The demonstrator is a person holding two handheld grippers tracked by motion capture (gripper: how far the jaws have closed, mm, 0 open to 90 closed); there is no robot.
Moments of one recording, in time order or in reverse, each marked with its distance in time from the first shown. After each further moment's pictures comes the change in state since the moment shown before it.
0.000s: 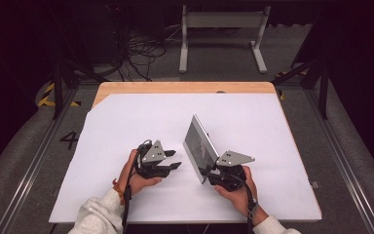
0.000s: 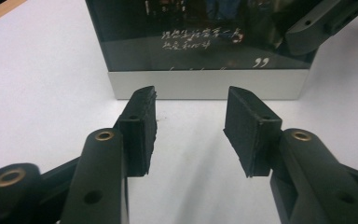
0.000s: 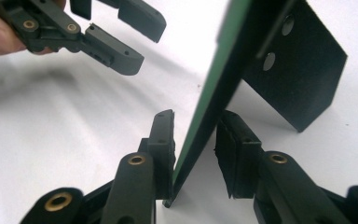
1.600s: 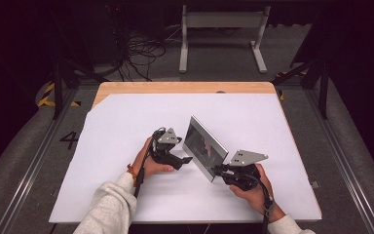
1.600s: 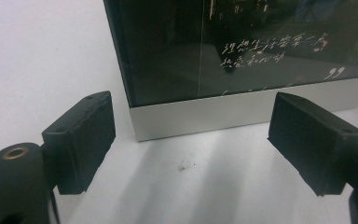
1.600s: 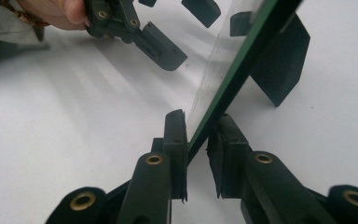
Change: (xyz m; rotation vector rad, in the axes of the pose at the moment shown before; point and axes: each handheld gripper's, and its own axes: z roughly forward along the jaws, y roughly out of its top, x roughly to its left) left arm 0.033 0.015 0.055 0.043 -0.085 -0.065; right arm -0.023 -0.004 -0.027 0.051 0.048 -0.059
